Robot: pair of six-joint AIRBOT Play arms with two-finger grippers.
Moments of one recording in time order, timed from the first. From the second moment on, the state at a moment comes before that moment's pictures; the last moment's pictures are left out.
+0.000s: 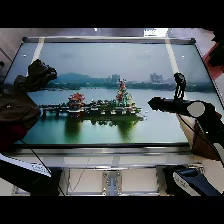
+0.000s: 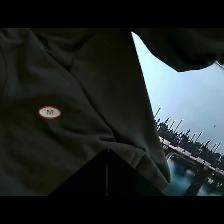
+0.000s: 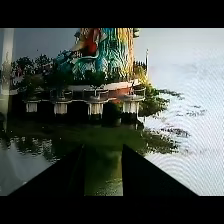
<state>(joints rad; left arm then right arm) 0.68 -1.79 1.99 1.40 -1.45 -1.43 0.12 -0.90 0.80 -1.13 0.81 1.54</state>
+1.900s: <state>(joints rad) 0.65 -2.09 1.98 1.37 -1.52 -1.45 0.12 -0.90 0.80 -1.08 0.65 1.66</state>
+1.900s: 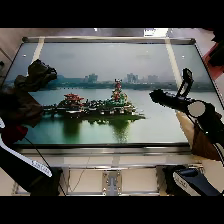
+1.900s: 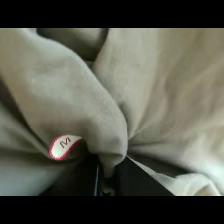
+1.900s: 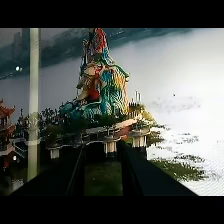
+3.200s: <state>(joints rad) -0.34 -1.96 2.02 1.14 -1.43 -1.31 0.11 -1.00 1.05 -1.57 0.77 1.65</state>
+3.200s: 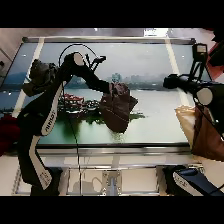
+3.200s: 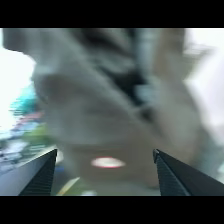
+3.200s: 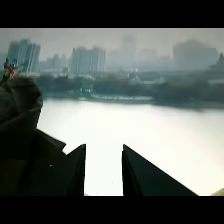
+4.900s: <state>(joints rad) -0.34 -1.96 2.03 1.28 -1.31 -1.36 0.08 -1.66 1.21 -0.99 0.89 1.39</state>
